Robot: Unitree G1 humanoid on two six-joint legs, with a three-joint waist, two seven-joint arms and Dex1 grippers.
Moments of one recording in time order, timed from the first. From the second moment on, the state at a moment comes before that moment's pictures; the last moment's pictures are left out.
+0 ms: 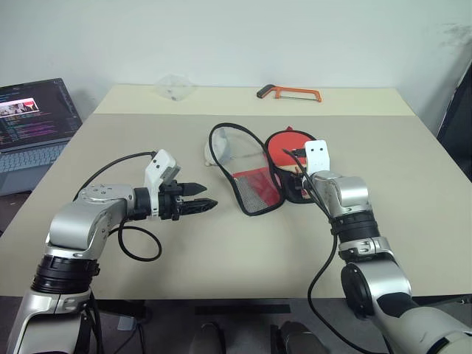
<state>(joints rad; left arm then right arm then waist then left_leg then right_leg) -0.53 0.79 0.03 -0.07 -0.49 0.80 -1.02 -0.93 -0.11 -0.09 0.39 0.06 0.97 -0.03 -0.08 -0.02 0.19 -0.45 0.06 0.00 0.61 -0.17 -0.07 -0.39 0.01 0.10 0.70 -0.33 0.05</state>
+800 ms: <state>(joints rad) -0.84 0.57 -0.19 0.55 -0.12 0.39 -0.95 -0.40 -0.71 -0.16 -0.42 0.52 0.81 0.83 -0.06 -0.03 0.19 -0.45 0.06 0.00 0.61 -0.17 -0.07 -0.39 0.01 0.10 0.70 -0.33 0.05</state>
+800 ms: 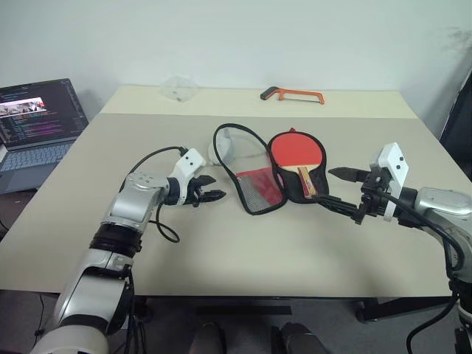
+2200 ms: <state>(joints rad) -1.05 0.33 0.01 0.84 -0.12 0.07 -0.87 -0.55 -0.43 -0.36 -0.11 0.63 1.03 0.29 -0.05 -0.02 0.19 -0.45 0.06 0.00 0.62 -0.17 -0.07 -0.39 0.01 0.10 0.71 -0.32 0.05</state>
